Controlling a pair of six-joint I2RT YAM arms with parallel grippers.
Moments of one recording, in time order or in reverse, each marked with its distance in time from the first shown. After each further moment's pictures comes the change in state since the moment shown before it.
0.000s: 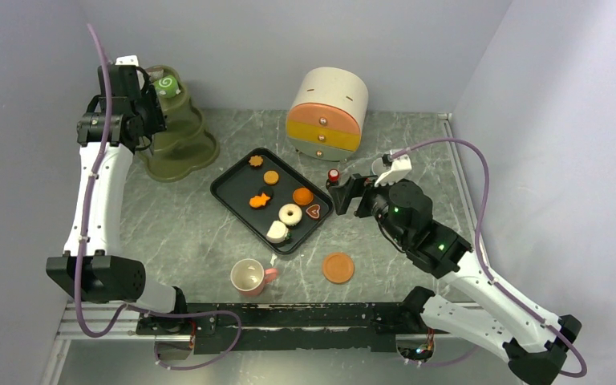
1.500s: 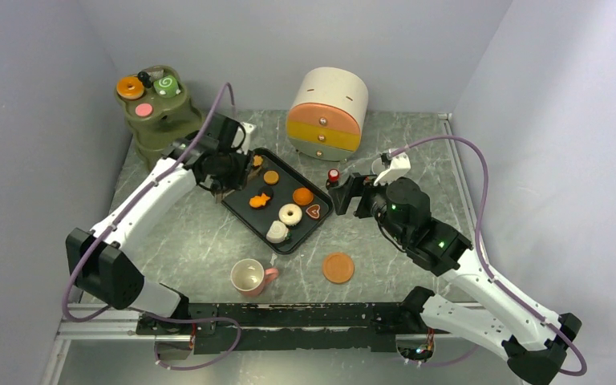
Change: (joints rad) left arm -0.475 -0.010 -0.317 -0.023 0.248 0.061; right arm 0.000 0.020 0.034 -0.063 -0.006 0.041
